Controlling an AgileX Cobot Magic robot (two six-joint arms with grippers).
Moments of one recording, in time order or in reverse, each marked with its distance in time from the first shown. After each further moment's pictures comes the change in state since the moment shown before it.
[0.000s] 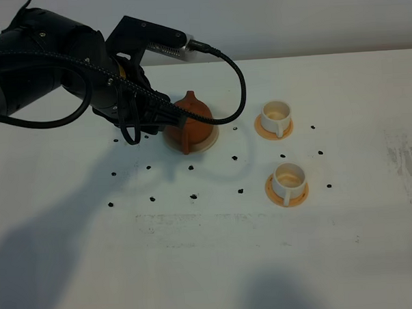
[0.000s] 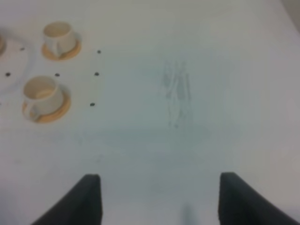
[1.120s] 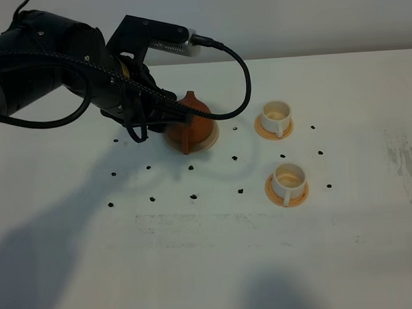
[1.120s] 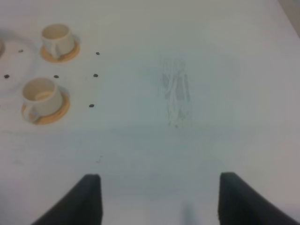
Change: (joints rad) left arm 0.000 0.000 0.000 -0.098 -0.024 0.021; right arm -0.005 -0.001 0.000 0.003 -0.001 0.000
